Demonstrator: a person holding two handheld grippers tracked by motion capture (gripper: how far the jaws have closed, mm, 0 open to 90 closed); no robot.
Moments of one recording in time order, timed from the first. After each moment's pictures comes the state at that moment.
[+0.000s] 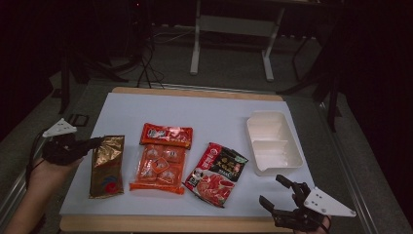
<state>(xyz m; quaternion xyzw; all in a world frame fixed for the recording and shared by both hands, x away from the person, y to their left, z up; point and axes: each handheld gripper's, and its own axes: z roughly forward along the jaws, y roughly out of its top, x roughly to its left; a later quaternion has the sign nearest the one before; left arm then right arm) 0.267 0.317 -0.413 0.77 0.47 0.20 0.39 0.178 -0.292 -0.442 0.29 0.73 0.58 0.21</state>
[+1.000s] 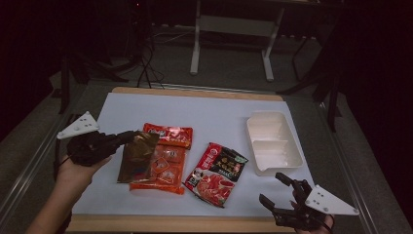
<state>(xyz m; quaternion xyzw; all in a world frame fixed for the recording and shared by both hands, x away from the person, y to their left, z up) 0.251 0.235 -0.361 0.75 0.38 0.17 0.51 0.179 -0.289 -0.427 0.27 0.74 0.58 0.21</state>
